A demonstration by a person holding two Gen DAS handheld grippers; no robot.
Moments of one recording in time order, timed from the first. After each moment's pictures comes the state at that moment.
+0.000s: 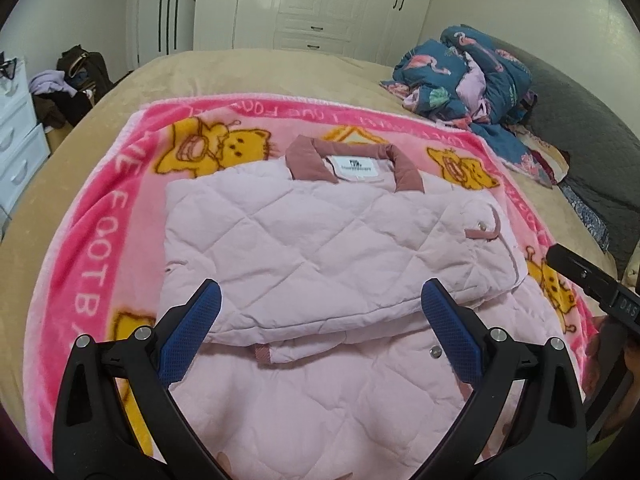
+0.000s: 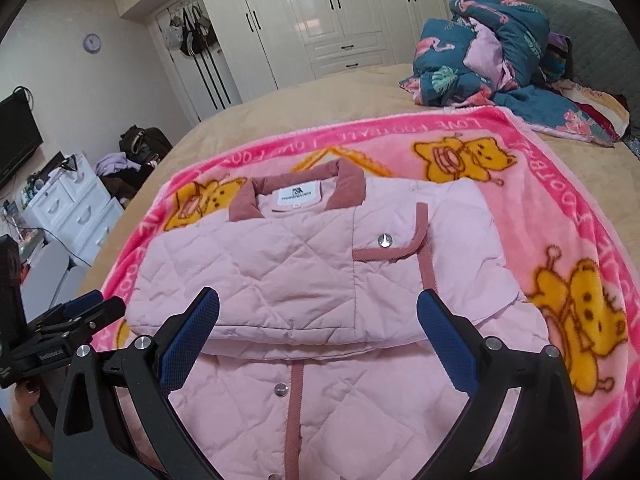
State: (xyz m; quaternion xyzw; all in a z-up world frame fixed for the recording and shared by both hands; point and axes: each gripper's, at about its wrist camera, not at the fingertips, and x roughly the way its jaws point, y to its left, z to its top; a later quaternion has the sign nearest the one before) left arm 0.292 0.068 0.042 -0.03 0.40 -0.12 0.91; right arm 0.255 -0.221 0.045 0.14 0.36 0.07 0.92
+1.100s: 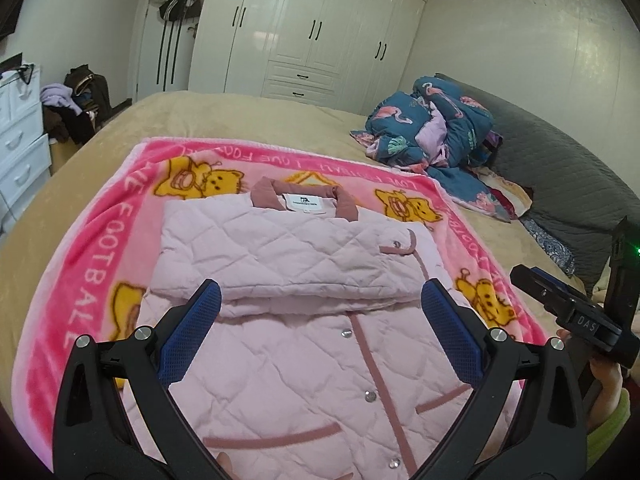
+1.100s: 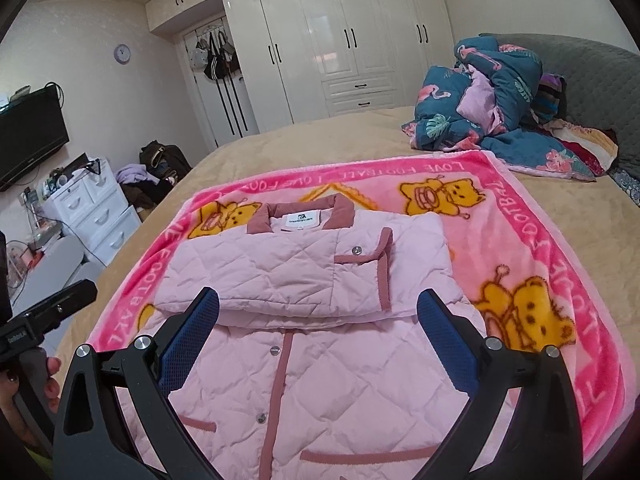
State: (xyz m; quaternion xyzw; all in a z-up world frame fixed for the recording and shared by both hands) left arm 0.171 0.035 0.102 -0.06 0.32 -0.14 0.94; right arm 0.147 -0.257 0.094 0.11 0.30 0.08 0.95
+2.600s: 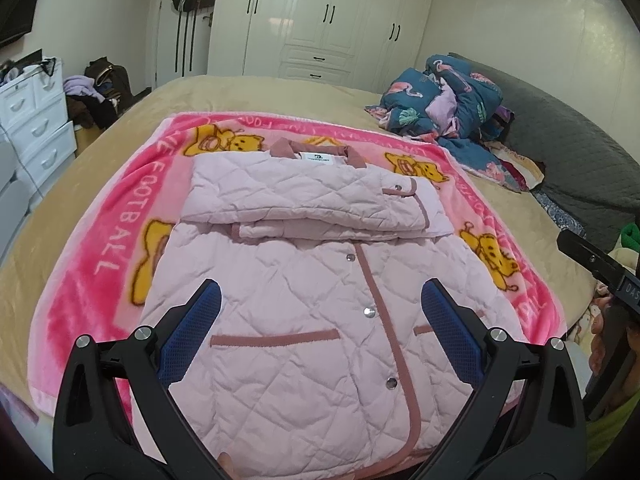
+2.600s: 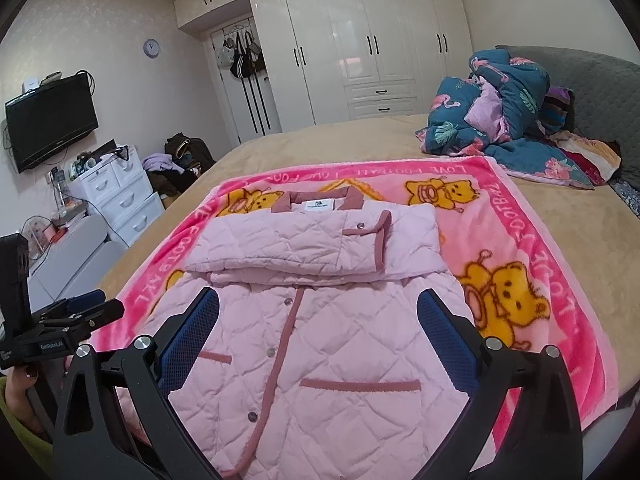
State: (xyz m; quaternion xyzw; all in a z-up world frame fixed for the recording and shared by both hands) left arm 0.077 0.032 0.081 -0.04 0.35 -0.10 0.93; right arm 0.048 -0.274 0.105 0.09 0.29 0.12 0.95
